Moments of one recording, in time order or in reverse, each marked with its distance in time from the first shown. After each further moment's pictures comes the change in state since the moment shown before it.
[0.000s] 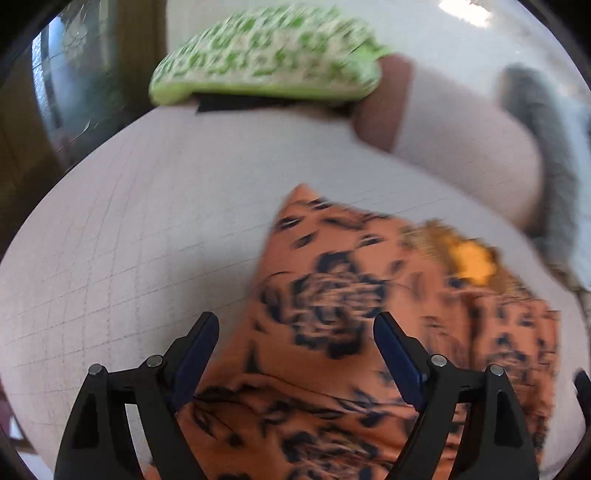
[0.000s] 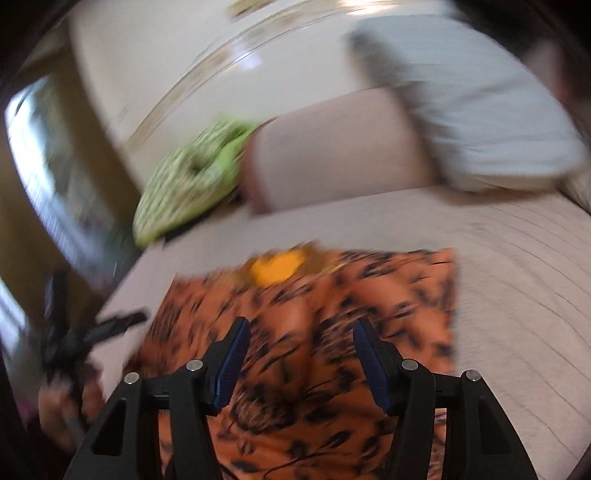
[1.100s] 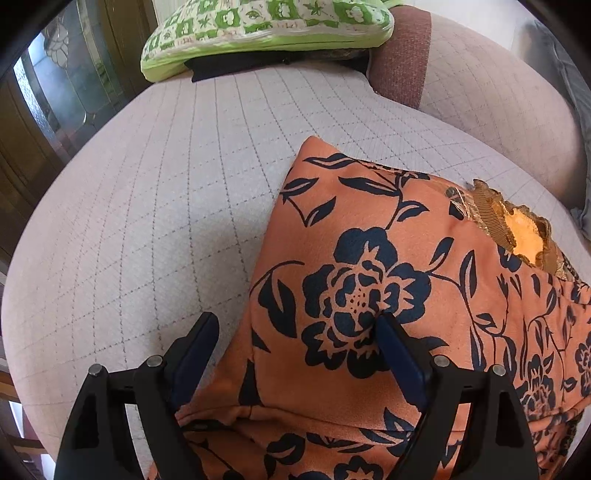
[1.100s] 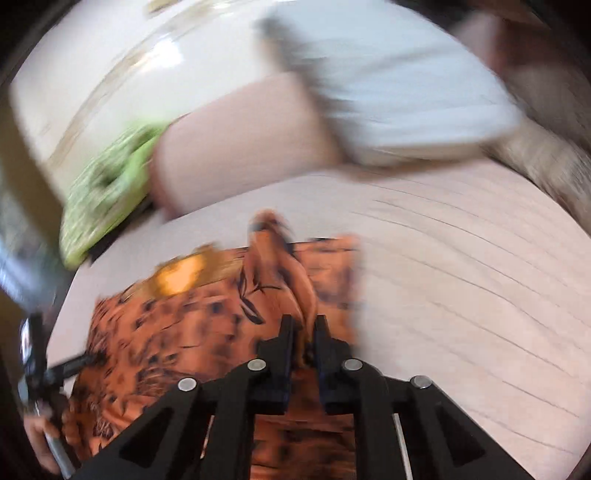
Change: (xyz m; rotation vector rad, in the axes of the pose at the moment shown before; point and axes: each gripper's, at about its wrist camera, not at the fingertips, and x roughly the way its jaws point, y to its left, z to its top) left arm 0.050 -0.012 0.002 0.067 0.125 0.109; right arm -0.006 -0.094 0.003 0.266 0.058 -0.303
